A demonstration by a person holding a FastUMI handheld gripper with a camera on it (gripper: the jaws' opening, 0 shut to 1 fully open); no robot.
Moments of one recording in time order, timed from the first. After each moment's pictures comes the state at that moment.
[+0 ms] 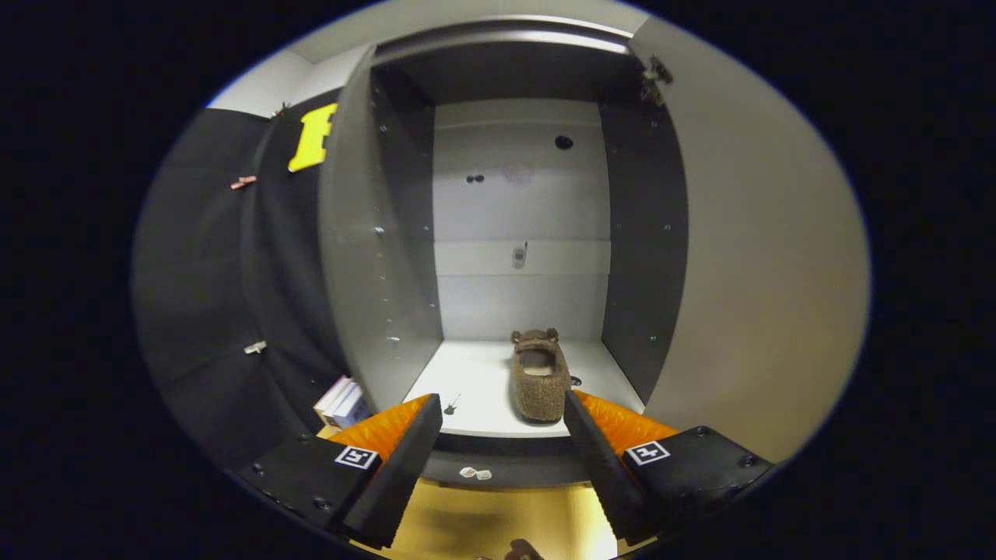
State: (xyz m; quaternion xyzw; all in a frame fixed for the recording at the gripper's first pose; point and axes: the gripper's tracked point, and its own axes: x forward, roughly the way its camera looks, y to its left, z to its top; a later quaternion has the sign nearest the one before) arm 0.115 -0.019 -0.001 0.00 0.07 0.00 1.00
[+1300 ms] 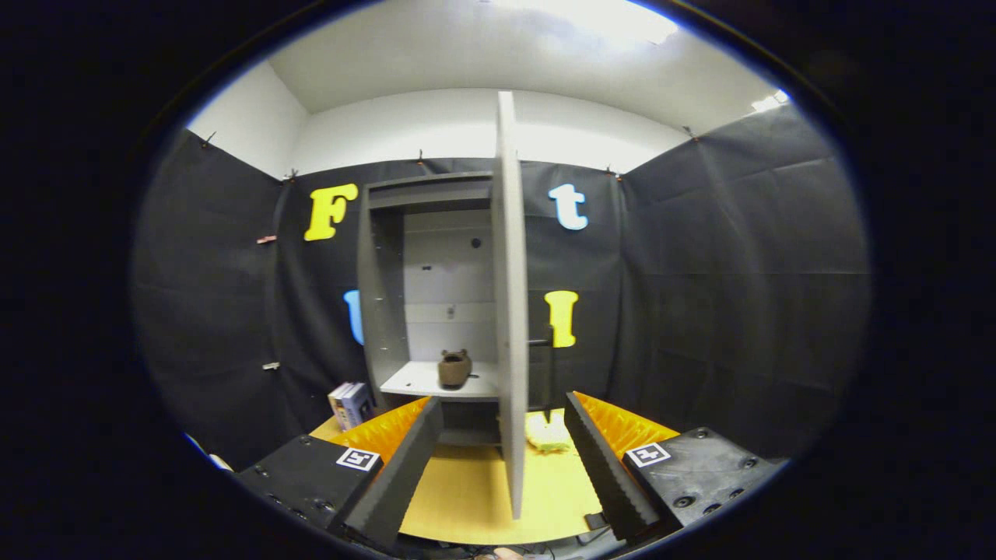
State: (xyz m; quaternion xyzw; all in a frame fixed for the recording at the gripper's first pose) arm -0.225 -0.189 0.066 0.00 -0.04 -0.09 1.00
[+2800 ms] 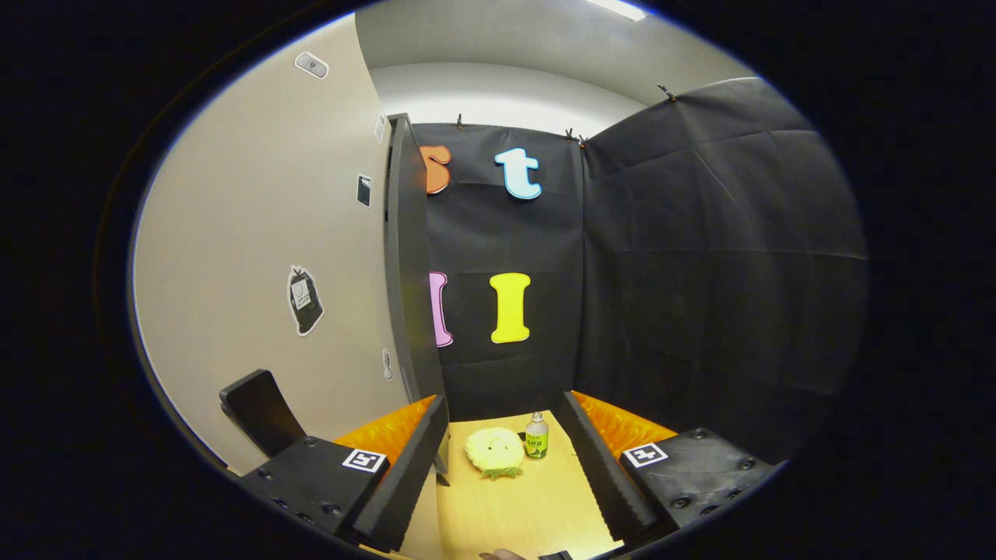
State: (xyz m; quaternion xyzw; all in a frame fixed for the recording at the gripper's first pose) arm -0.041 -0.322 0.055 0.01 0.01 -0.14 0.99
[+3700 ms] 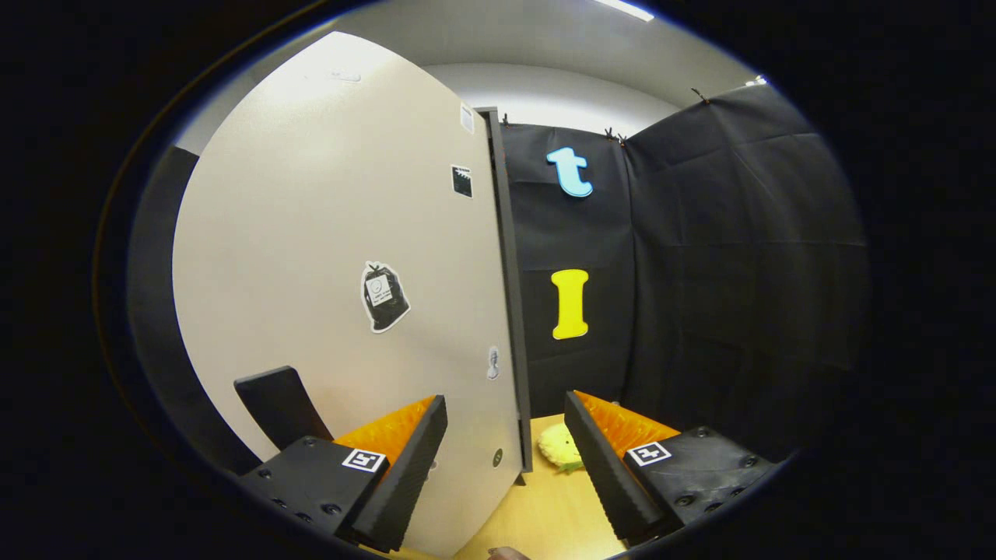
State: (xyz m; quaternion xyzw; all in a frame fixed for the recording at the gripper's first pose) arm -0.008 -0.155 0.046 0.03 0.01 -0.07 1.00
